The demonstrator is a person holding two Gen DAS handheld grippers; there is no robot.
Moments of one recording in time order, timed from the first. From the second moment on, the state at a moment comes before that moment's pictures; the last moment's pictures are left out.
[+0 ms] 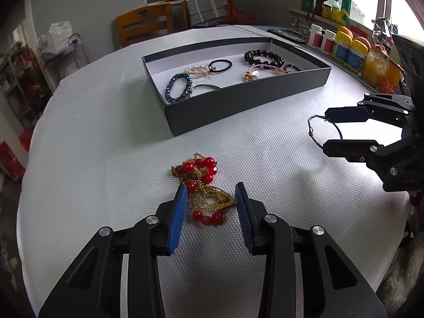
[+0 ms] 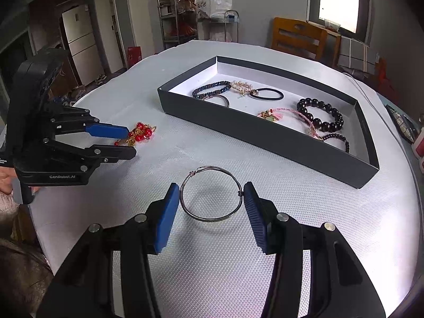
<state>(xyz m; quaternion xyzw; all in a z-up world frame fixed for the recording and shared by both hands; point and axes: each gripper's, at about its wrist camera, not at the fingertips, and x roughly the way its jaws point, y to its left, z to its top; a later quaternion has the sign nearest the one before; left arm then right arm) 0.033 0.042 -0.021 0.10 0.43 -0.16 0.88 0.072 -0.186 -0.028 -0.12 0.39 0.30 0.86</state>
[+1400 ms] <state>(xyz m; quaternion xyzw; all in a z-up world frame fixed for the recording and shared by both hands) 0.088 0.000 0.112 0.12 0.29 -0.19 0.93 0.147 -0.230 0.050 -0.10 0.33 0.24 0.91</state>
